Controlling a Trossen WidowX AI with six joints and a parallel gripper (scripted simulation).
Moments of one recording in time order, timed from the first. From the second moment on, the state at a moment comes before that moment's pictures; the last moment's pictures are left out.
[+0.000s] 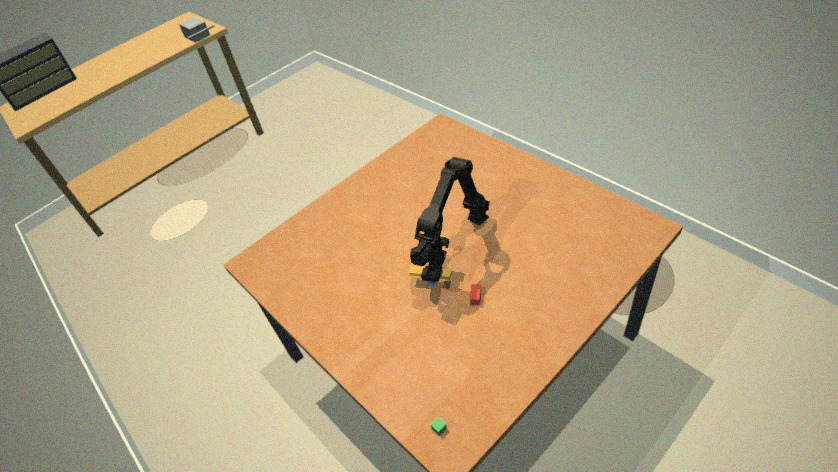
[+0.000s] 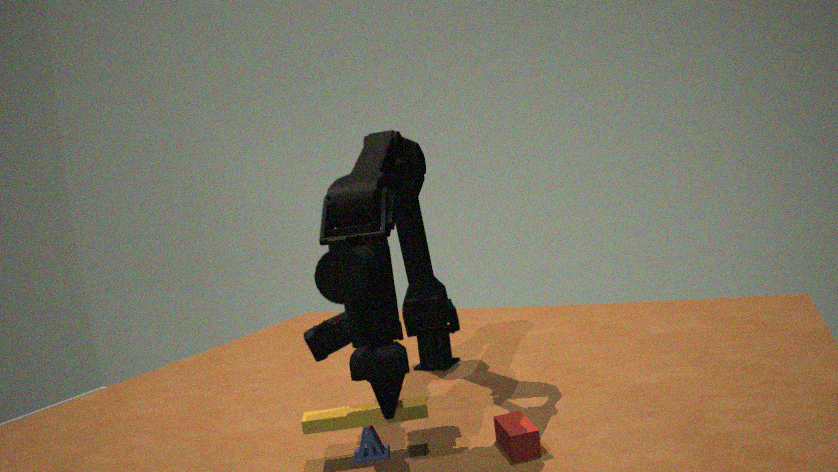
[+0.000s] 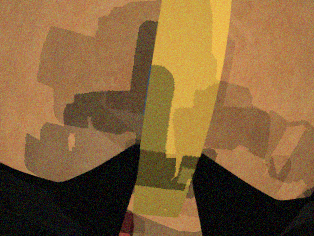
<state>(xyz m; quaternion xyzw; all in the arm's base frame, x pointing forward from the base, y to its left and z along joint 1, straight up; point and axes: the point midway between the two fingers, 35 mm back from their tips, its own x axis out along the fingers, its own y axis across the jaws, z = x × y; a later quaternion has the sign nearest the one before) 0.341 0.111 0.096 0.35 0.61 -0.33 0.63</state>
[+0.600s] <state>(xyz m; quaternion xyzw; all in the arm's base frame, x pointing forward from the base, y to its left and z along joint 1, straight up) 0.341 0.111 0.096 0.35 0.61 -0.33 0.63</state>
